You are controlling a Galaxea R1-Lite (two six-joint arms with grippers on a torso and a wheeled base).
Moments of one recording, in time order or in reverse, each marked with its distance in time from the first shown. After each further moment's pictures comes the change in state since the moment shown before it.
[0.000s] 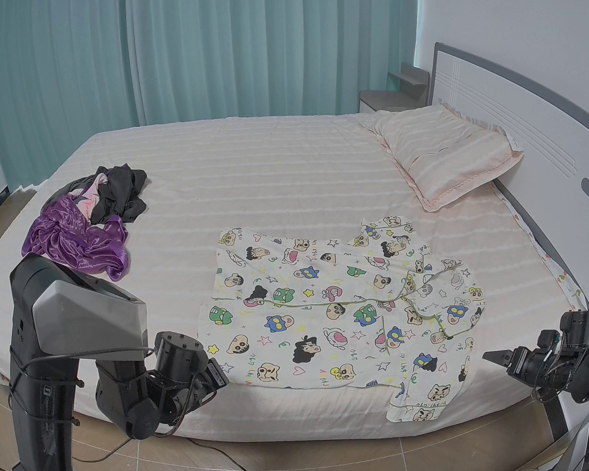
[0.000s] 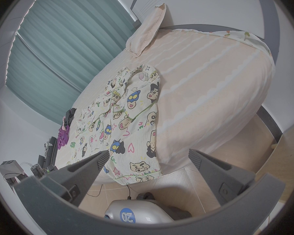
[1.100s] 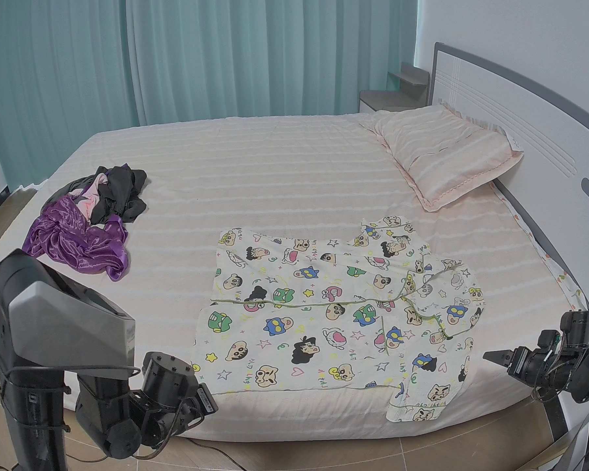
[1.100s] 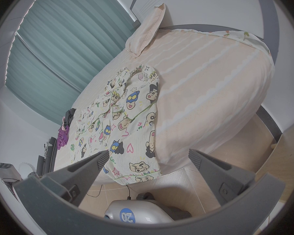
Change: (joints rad) left arm -0.056 -0.078 0.195 -0.010 0.036 0.026; right arm -0.002 0.000 0.000 0.001 -0.002 0.000
